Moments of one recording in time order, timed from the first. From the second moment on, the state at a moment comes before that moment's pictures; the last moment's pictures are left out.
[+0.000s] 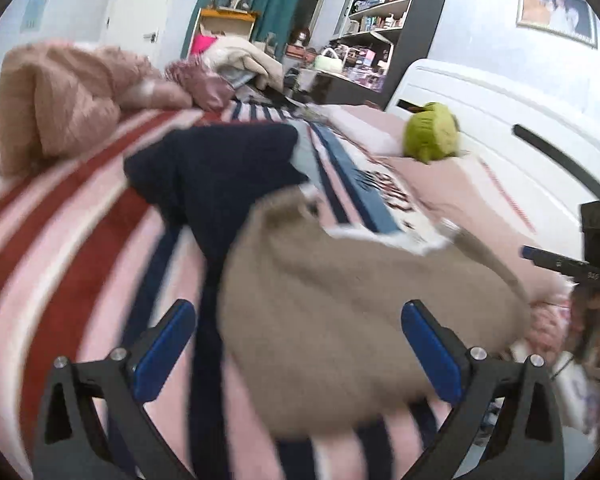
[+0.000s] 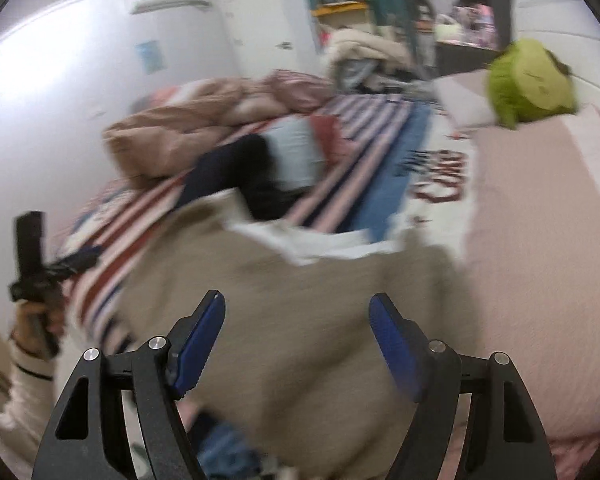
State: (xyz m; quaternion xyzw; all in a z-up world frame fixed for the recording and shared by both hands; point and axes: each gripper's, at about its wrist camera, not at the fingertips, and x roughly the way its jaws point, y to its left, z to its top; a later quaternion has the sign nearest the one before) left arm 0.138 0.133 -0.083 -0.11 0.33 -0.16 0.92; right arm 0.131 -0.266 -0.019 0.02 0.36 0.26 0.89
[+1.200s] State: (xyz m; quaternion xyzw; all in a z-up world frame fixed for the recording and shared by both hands) left arm 0.108 0.109 -0.098 -0.26 0.21 -0.13 0.93; right arm 0.124 -0.120 -0.100 -0.03 0.47 0.37 0.80
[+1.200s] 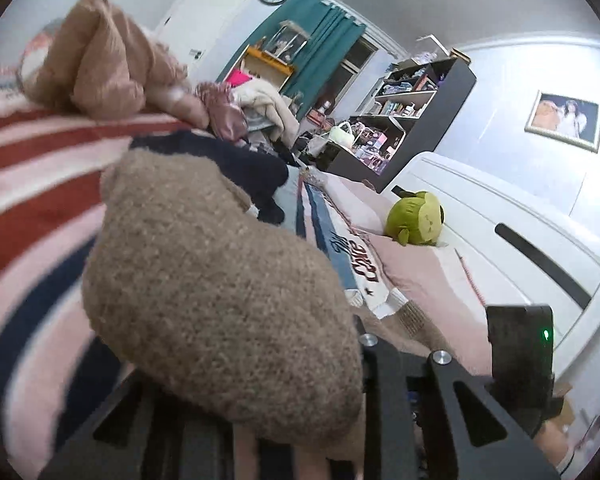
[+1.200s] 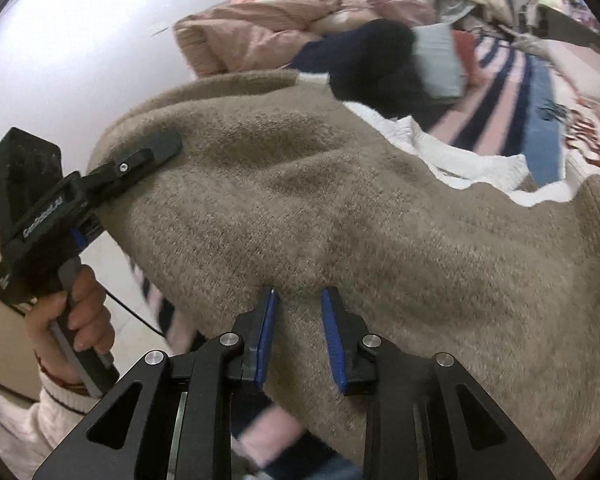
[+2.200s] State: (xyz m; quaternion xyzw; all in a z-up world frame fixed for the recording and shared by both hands) left arm 0.094 -0.057 -0.052 -0.05 0.25 -0.33 0.91; right arm 0.084 -0.323 -0.074 0.12 0.39 0.30 0.86
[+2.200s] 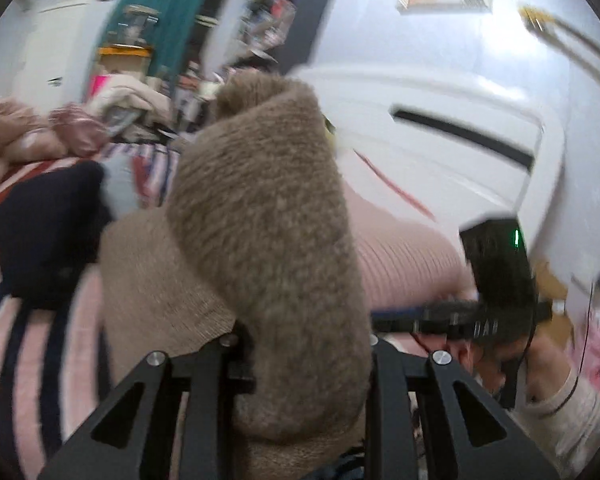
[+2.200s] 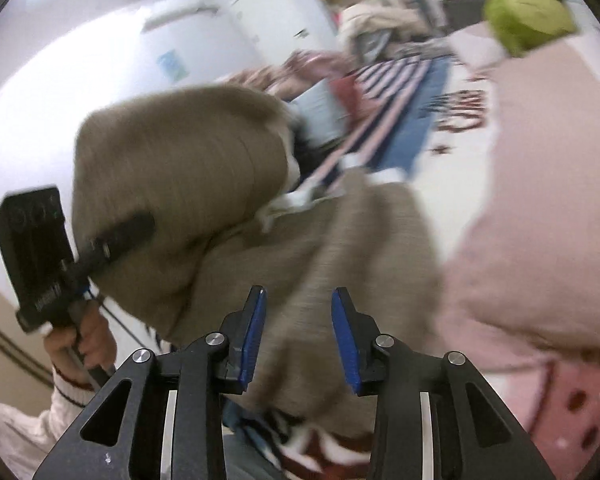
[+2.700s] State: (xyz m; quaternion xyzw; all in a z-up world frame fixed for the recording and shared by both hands) left arm 0.050 -0.136 -0.087 0.09 0.32 -0.43 0.84; right arm 0.074 -0.389 -0.033 0.18 0.29 0.28 0.90
